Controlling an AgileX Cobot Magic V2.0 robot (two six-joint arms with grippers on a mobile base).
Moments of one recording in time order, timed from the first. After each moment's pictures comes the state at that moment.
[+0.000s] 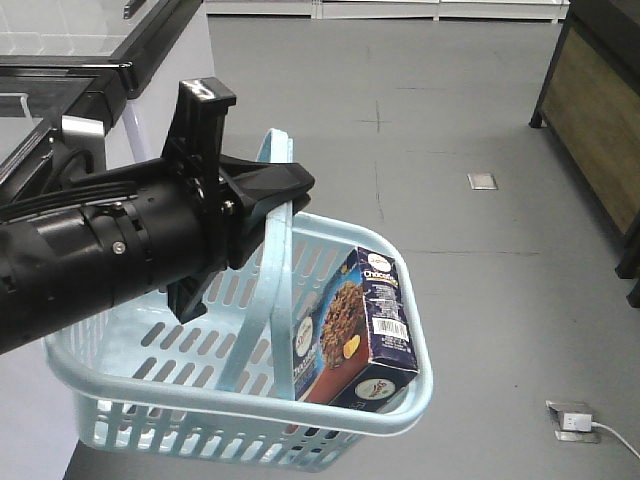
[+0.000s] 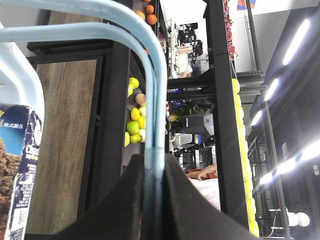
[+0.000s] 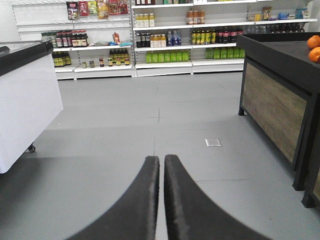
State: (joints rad) left arm -0.75 1.17 -0.93 -1.74 0.07 0.25; right arm -0.06 -0.01 0.03 -0.07 0.14 0.11
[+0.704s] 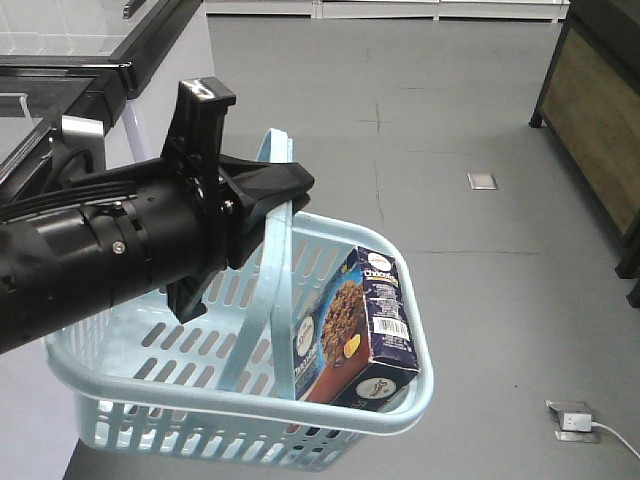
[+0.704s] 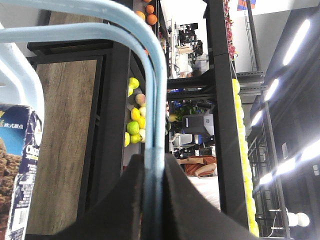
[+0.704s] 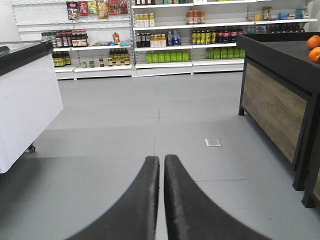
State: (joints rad) left arm -0.75 1.17 -0.93 -1.74 0.07 0.25; right arm -0.06 -0.01 0.03 -0.07 0.14 0.11
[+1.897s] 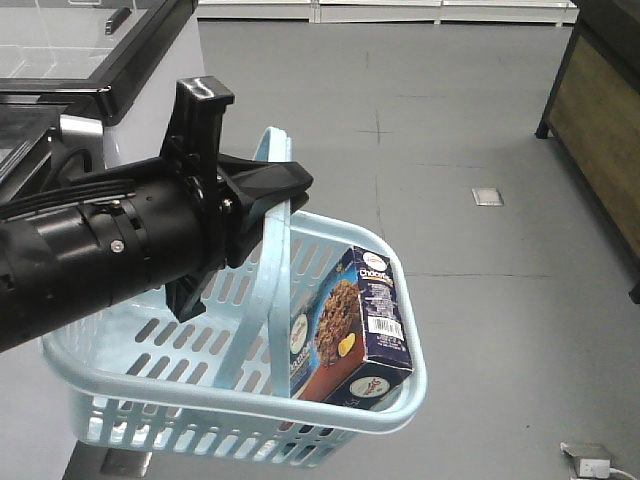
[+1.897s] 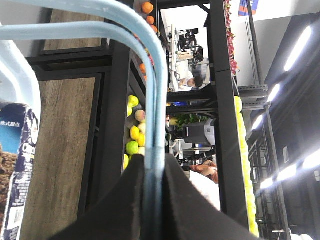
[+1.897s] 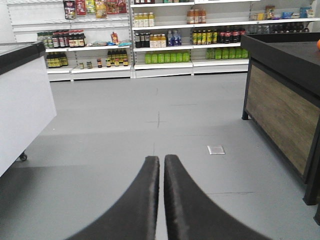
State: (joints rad) left arm -0.75 1.17 -0.93 -1.74 0.07 0.25; right arm -0.06 -0.01 0.03 -0.07 0.14 0.11
